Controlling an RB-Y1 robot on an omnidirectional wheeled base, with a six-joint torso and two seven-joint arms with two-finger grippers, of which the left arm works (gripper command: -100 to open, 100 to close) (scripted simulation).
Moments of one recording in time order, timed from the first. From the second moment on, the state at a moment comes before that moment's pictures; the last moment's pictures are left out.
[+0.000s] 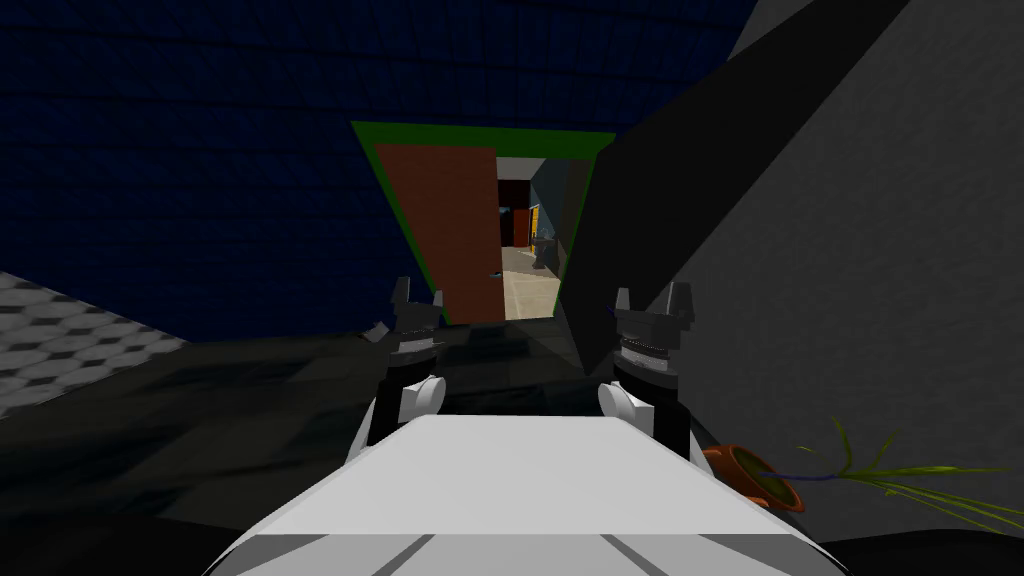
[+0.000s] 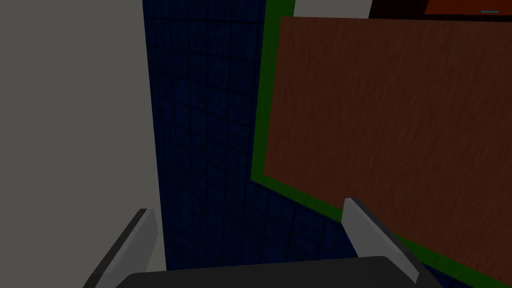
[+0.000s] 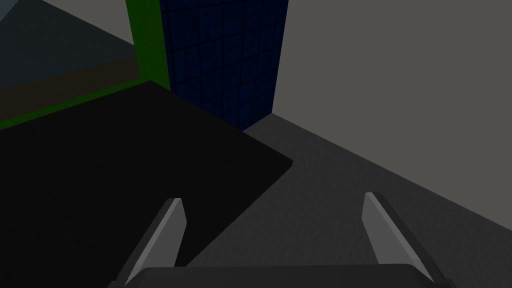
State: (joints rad) arm 0.46 -0.03 -0.05 -2.37 -0.01 -0.36 0.10
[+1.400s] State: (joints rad) arm 0.40 0.05 0.00 -2.08 0.00 -0.44 0.11
